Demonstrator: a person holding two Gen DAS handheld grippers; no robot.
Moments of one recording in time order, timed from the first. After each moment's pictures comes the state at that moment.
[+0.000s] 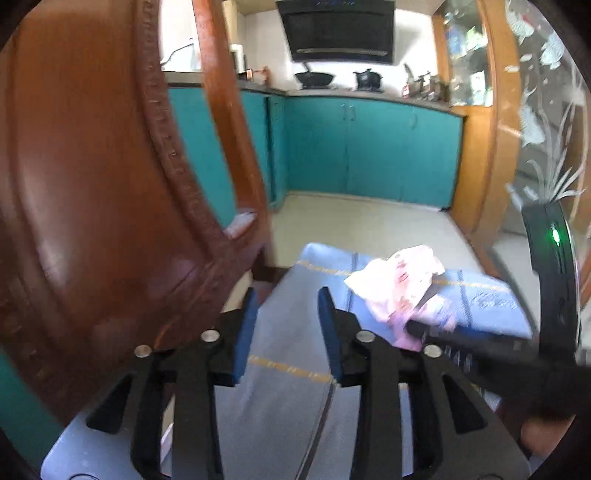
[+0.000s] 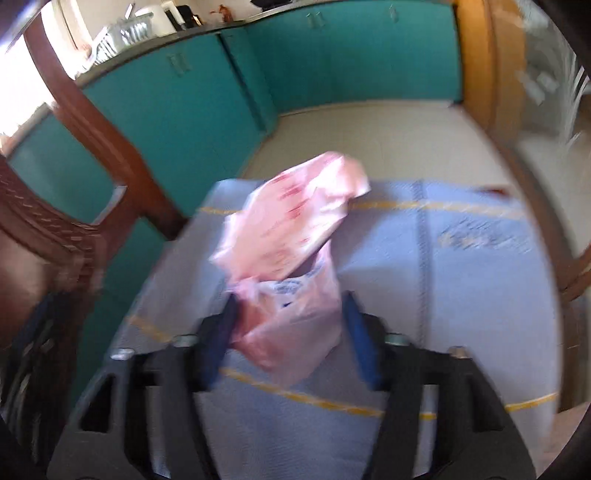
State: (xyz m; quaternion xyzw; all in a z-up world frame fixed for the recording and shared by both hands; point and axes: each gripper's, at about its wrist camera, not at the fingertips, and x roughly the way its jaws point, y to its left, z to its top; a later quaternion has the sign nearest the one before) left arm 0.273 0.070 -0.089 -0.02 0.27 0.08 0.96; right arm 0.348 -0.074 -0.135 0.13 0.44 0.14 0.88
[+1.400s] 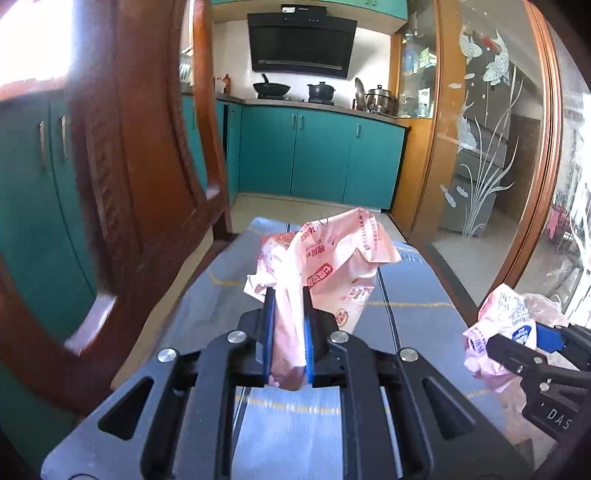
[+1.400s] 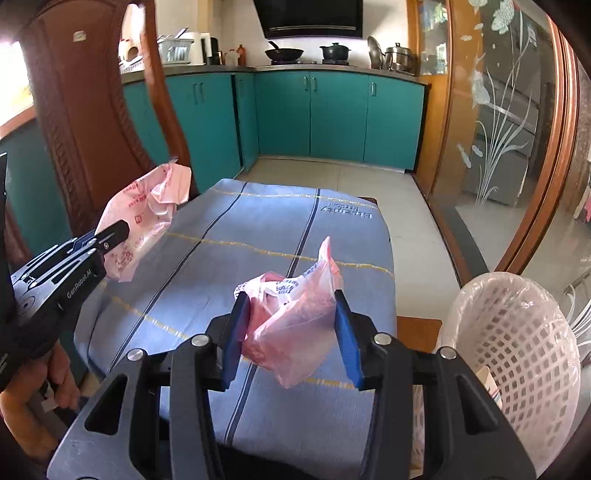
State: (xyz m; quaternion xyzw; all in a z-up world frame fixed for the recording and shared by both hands) left arm 0.126 0.036 -0.083 -0.05 0.26 -0.01 0.97; right arm 0.108 -0.132 -0.070 -0.01 0.33 0.07 0.94
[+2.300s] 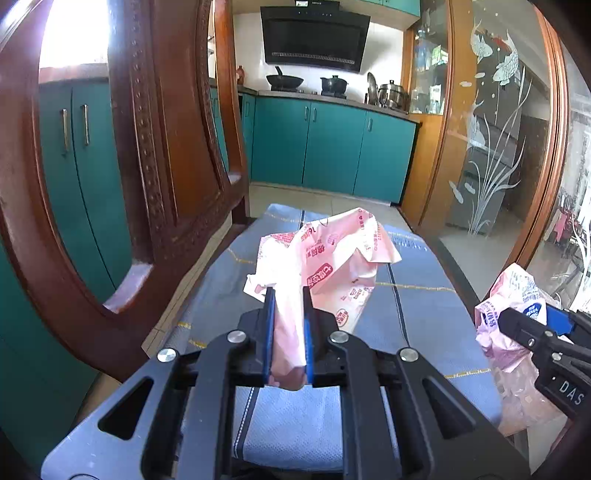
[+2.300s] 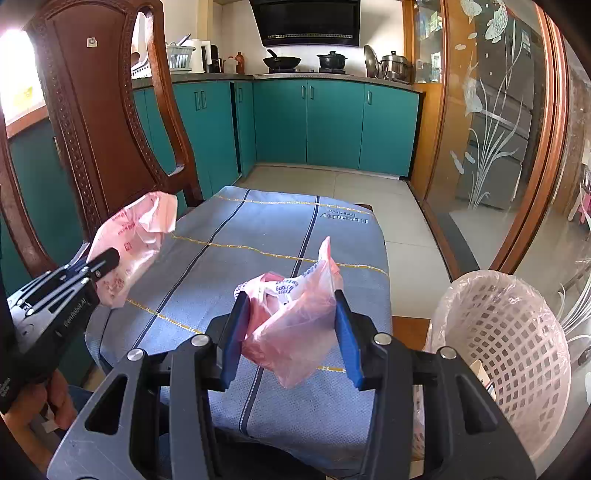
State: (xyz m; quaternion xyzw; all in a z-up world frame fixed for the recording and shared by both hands) left arm 0.103 0.051 -0.078 -0.06 0.27 0.01 0.96; right arm 0.087 -0.125 -0.062 -0.01 0.32 0.06 0.95
